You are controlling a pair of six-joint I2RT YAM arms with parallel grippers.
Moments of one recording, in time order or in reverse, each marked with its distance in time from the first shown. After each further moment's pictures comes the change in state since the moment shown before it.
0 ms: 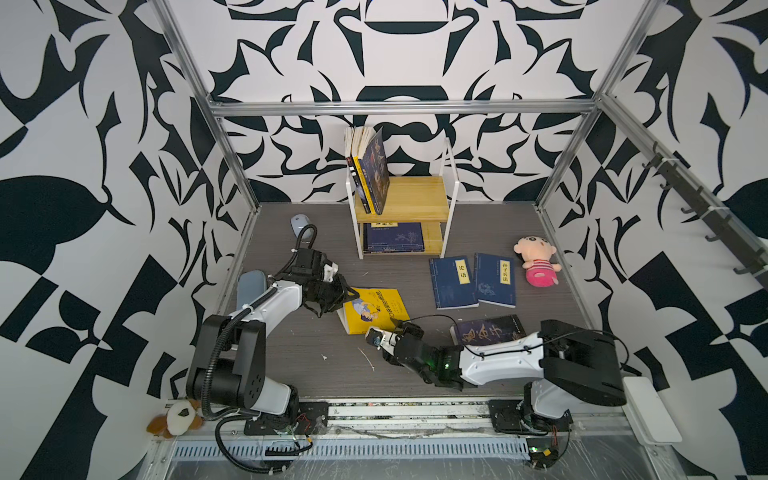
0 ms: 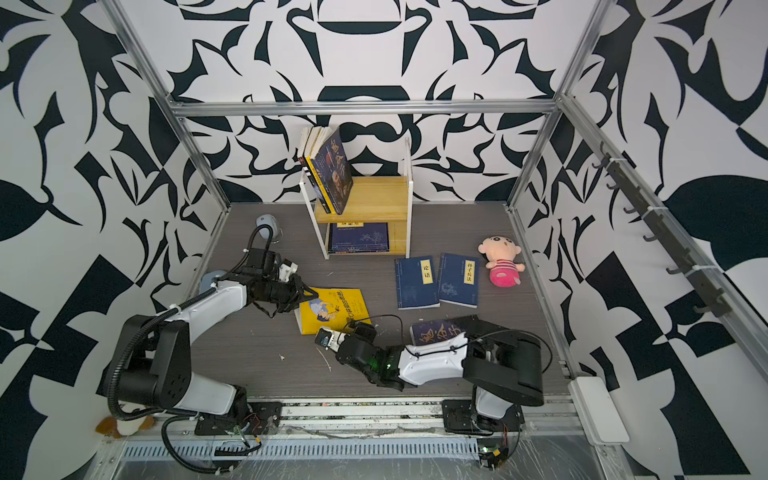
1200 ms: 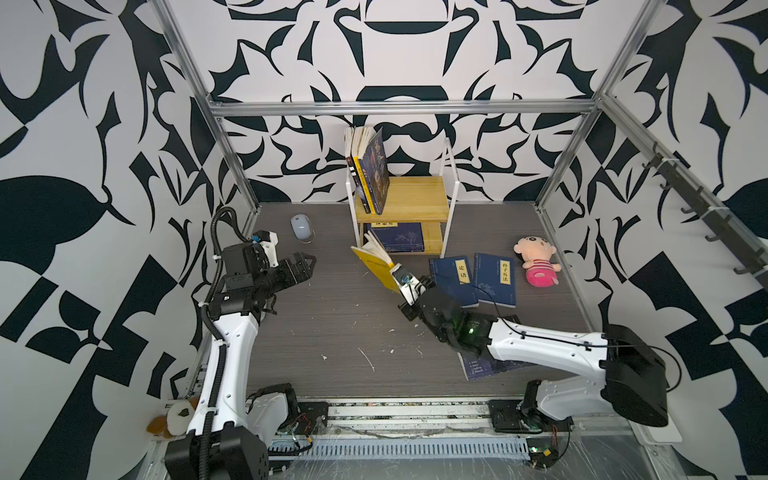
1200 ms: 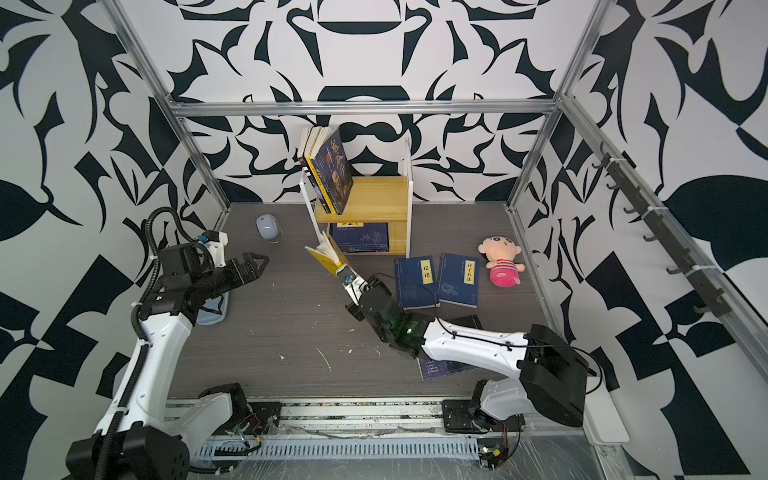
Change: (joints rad) left arm 0.377 -0.485 0.067 -0.142 -0.190 0.402; right arm -0.260 -0.294 0.169 -0.150 -0.082 0.229
